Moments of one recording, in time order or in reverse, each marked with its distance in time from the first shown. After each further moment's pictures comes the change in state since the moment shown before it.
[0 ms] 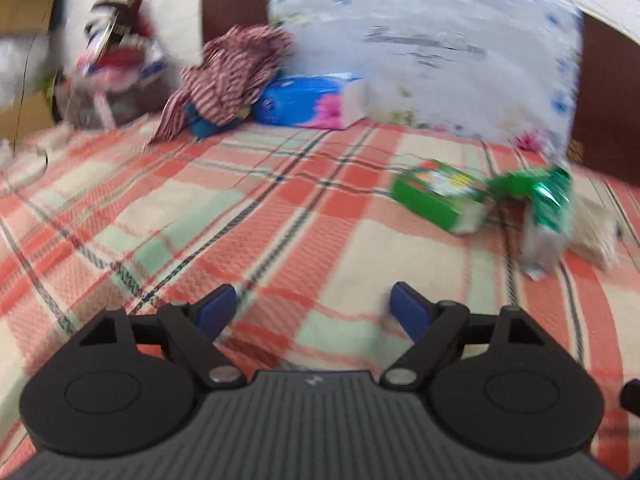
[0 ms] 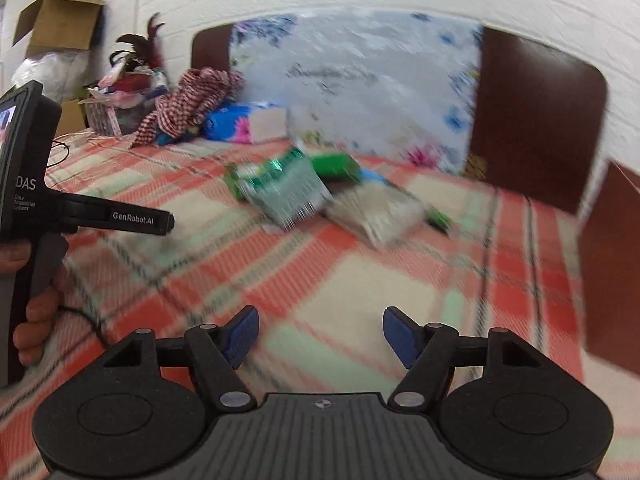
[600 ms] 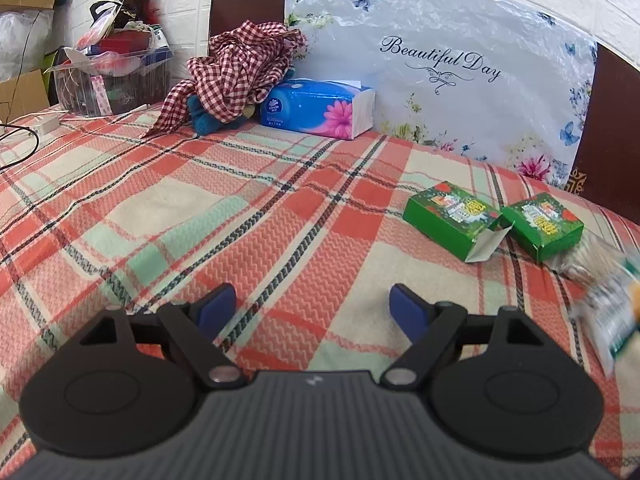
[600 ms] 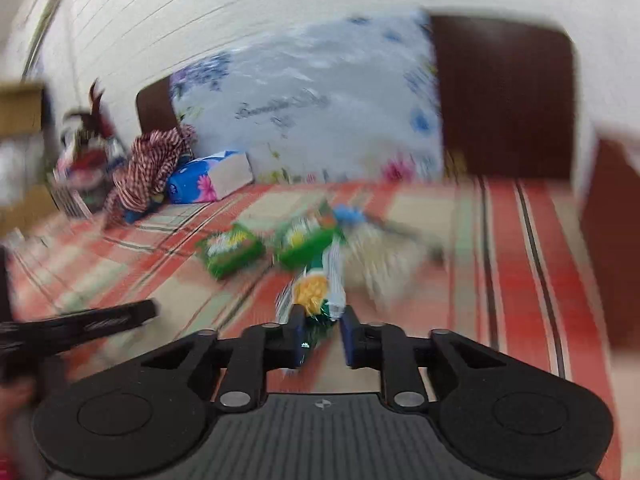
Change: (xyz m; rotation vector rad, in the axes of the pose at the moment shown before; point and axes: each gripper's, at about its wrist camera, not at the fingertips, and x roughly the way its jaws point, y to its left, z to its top) left arm 0.002 0.008 0.003 -0.035 -0.021 -0.043; right arm -0.002 -0.039 0.013 0.380 0.015 0.039
